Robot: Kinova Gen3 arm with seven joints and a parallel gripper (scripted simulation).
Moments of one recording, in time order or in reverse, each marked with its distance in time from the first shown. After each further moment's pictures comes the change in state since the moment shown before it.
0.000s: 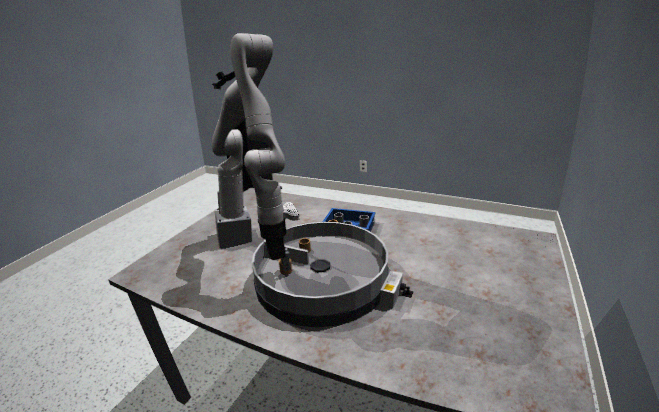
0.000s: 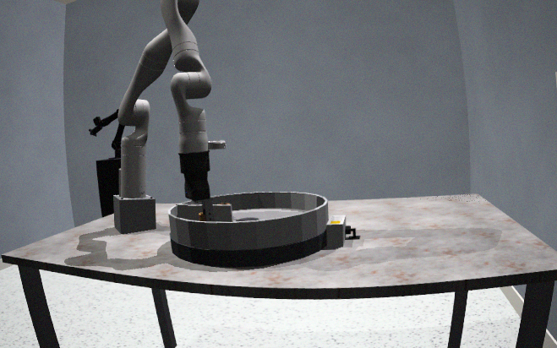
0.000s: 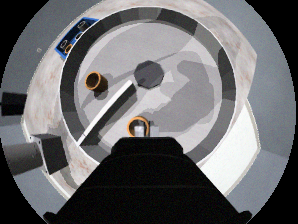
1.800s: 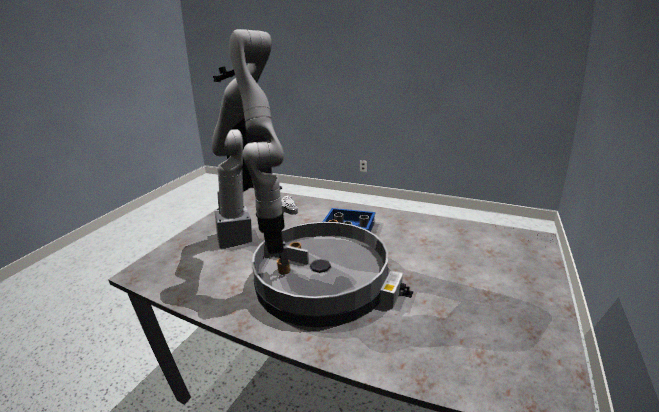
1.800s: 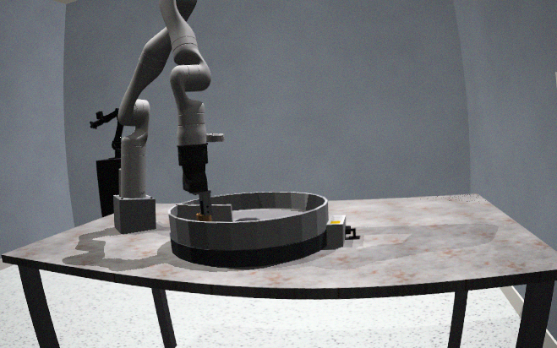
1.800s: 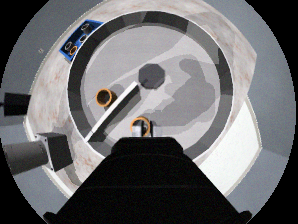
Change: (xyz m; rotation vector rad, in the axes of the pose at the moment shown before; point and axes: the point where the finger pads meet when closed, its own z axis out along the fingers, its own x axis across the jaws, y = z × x) arm -0.006 0.003 -0.019 -0.004 -0.020 0.004
